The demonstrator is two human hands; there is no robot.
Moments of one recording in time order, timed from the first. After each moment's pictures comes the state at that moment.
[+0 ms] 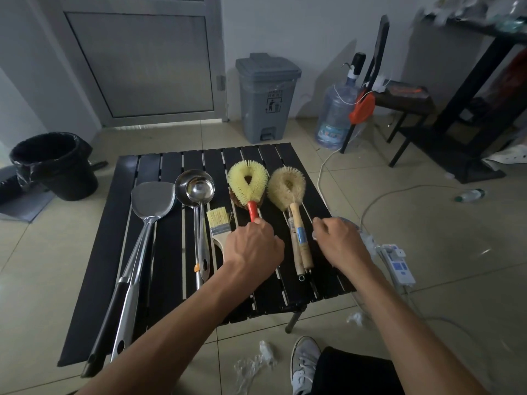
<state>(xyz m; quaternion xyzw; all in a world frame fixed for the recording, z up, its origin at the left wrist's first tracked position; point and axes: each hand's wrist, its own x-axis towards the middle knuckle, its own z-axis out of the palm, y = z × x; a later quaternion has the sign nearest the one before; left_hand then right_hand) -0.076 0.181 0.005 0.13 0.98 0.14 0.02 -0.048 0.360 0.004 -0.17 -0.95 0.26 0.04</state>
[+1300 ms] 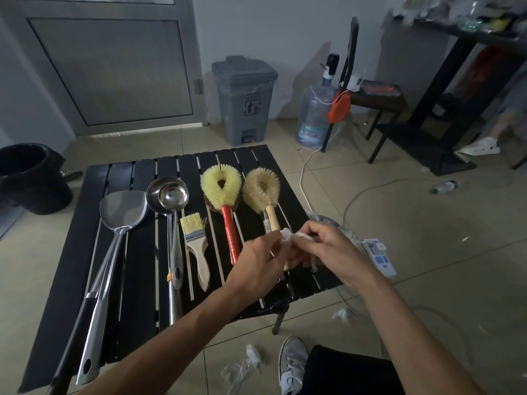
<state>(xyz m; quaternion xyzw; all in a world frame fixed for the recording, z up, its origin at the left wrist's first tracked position) -0.041 0.211 -0.002 0.25 0.80 0.53 0.11 -0.005 0.390 0.027 -0.08 -0.78 0.62 -0.07</state>
